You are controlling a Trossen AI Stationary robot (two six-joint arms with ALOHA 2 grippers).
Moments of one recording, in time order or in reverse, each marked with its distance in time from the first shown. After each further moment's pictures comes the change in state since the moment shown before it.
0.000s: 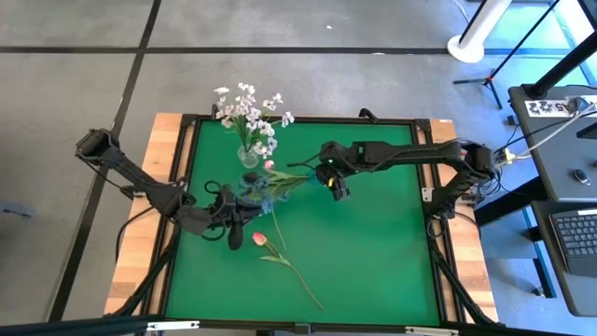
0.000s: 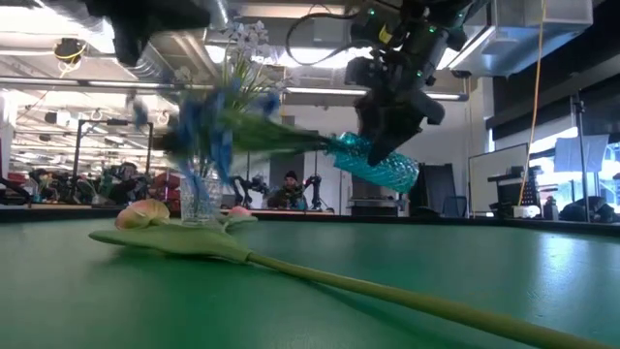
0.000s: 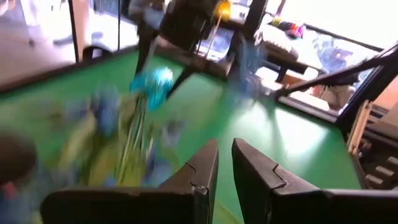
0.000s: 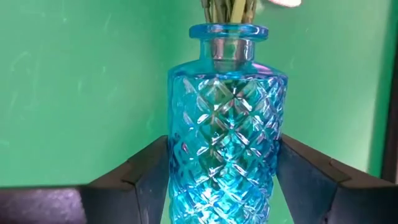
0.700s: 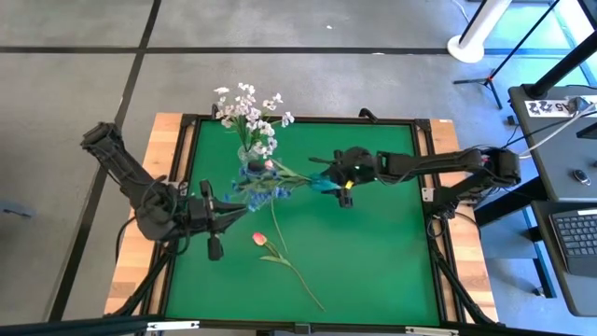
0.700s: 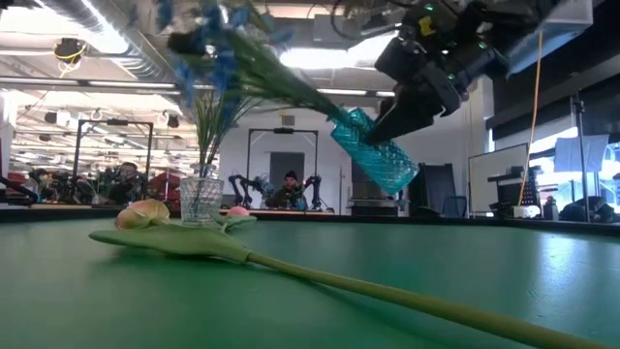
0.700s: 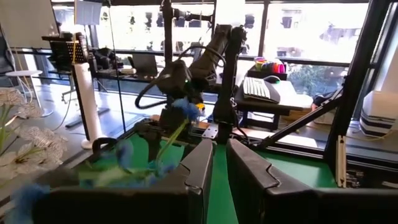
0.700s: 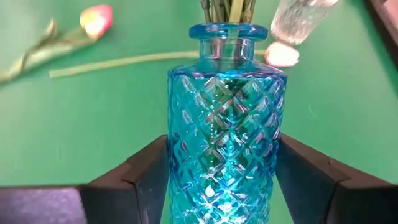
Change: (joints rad) left arm -0.232 -0.039 0.247 0.004 -0.290 0.448; right arm 0.000 -0.218 -0.393 0.541 -0.174 0.244
